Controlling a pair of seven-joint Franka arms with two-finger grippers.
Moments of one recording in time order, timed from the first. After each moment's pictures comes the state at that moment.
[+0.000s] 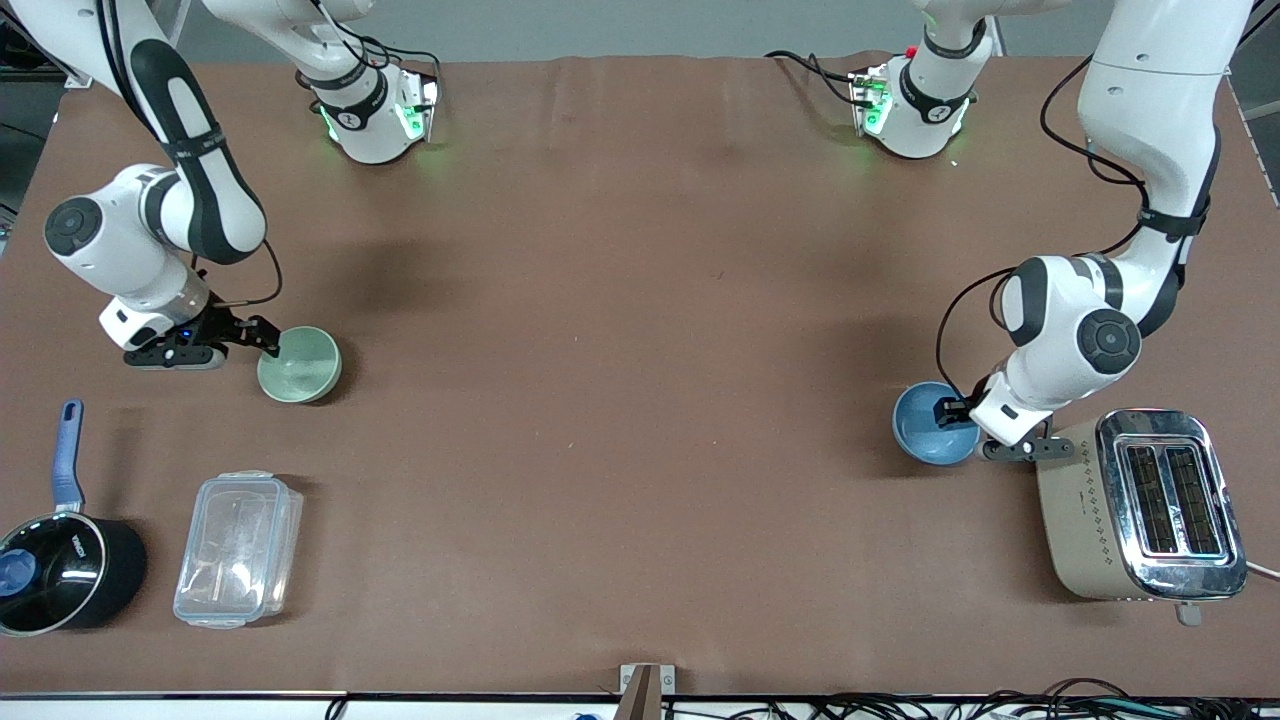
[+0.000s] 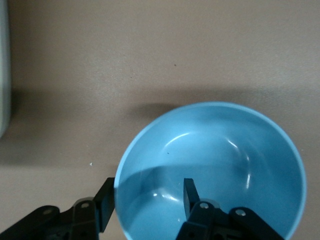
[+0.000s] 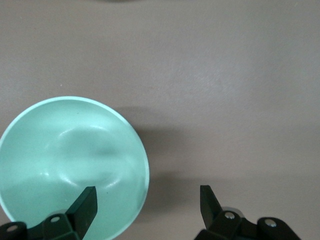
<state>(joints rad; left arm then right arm) 0.02 0.49 -0.07 -2.02 0.03 2.51 -0.08 0.04 0.19 -0.26 -2.45 0.15 2.70 -0.36</state>
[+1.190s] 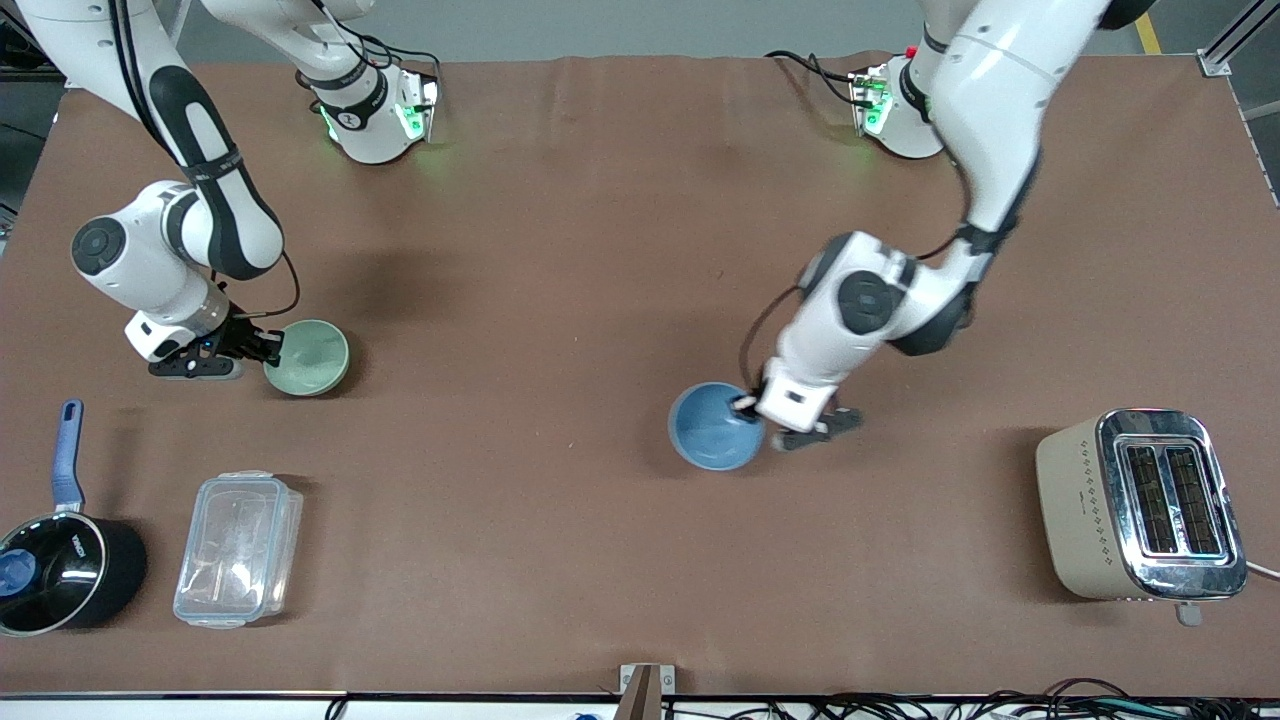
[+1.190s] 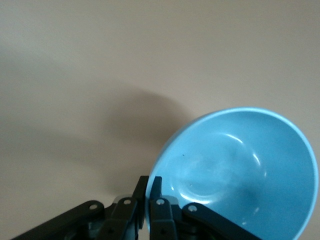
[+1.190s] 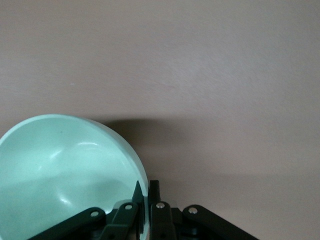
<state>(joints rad) -0.35 0.64 -0.30 -1.70 0.03 2.52 -0.99 0.07 0.24 -0.26 -2.38 0.20 2.61 -0.38</state>
